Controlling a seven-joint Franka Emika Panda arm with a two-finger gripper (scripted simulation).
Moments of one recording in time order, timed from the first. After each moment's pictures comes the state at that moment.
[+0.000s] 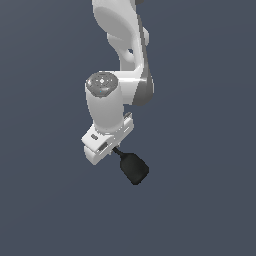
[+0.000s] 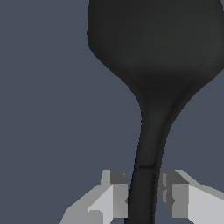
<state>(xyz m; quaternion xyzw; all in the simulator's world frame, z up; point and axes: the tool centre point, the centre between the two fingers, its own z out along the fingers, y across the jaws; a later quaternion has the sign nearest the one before) 0.052 -0.056 0.163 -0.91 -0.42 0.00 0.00</state>
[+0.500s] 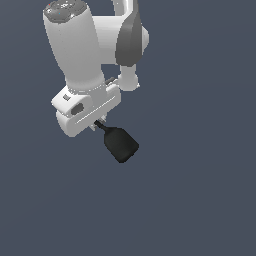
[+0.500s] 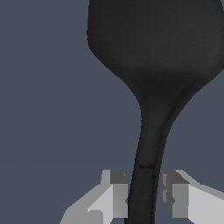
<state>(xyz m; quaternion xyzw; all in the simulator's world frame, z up) 0.023 -0.099 0.276 -0.91 -0.42 0.00 0.00</state>
